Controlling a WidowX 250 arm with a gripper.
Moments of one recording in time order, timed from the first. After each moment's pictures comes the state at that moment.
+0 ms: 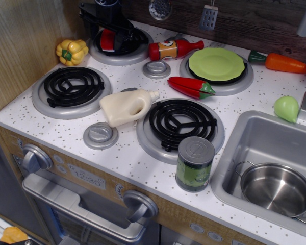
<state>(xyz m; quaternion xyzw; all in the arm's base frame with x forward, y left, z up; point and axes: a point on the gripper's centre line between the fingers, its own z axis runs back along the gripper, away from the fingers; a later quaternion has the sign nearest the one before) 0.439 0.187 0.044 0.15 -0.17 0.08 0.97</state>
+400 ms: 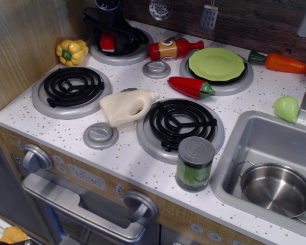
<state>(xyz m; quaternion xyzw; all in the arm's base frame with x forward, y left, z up) 0.450 0.193 0.032 0.15 -0.18 0.06 0.97</state>
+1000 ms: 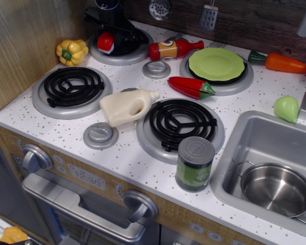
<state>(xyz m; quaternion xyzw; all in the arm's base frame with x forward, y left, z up) 0.446 0.181 0.032 0.10 -0.17 0.07 0.98</state>
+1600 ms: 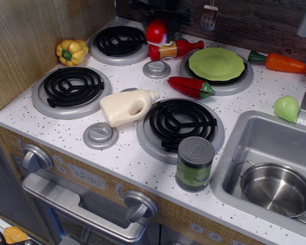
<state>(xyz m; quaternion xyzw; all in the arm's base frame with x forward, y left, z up) 0.428 0.049 0.097 0.06 -0.22 0.04 0.97</state>
